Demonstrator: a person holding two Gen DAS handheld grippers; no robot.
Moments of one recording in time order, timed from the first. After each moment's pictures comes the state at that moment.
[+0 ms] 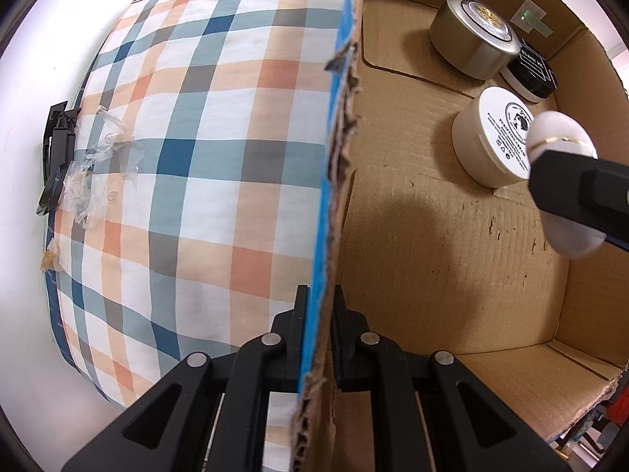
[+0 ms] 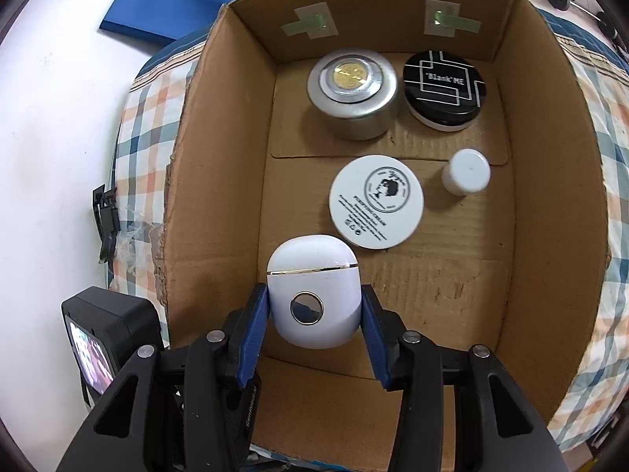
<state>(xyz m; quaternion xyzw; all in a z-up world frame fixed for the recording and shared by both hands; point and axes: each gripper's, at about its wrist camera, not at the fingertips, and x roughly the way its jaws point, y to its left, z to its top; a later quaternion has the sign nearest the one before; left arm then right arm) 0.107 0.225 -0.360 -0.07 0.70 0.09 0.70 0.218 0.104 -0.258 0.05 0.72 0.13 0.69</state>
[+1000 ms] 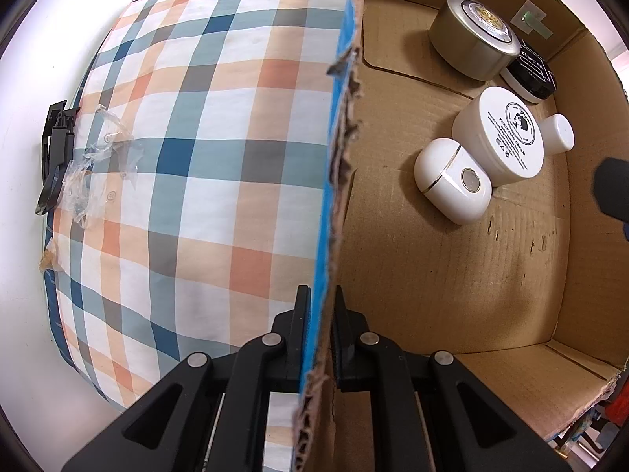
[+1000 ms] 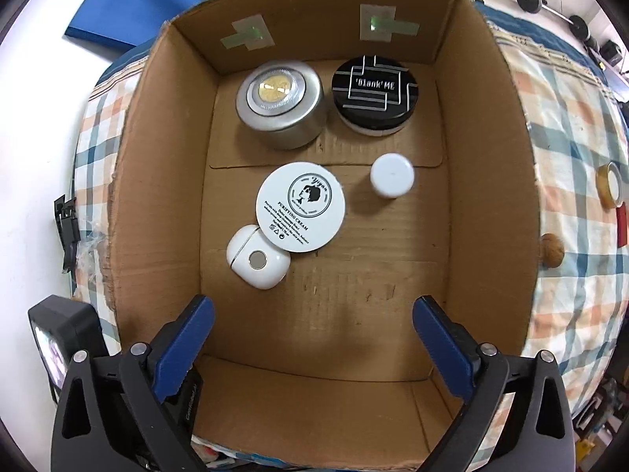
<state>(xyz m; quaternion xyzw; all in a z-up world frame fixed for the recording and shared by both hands) 0.106 0.227 -0.359 -0.08 0.70 0.09 0.70 0.225 0.069 -0.252 0.01 0.71 0.07 0.70</state>
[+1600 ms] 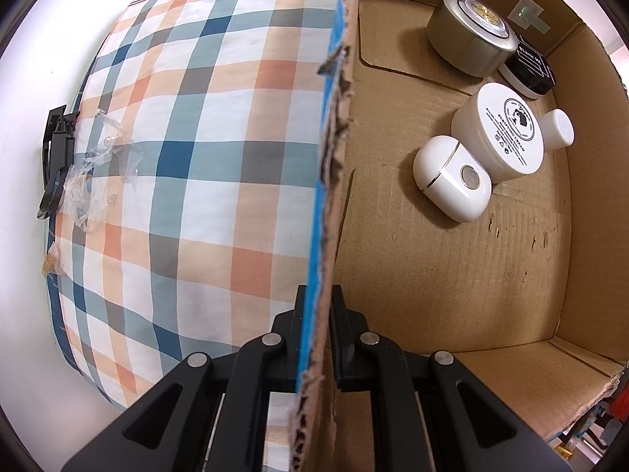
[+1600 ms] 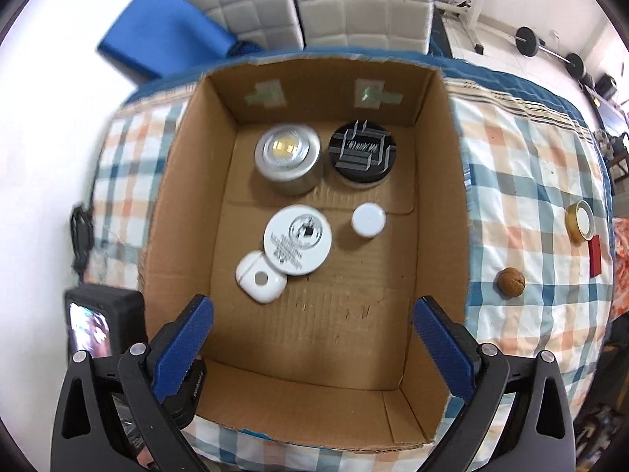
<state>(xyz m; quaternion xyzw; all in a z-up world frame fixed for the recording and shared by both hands) 0.111 0.222 -0.359 -0.07 0.71 0.09 0.70 0.217 0.056 -0.186 -0.01 0.65 0.08 0.76</state>
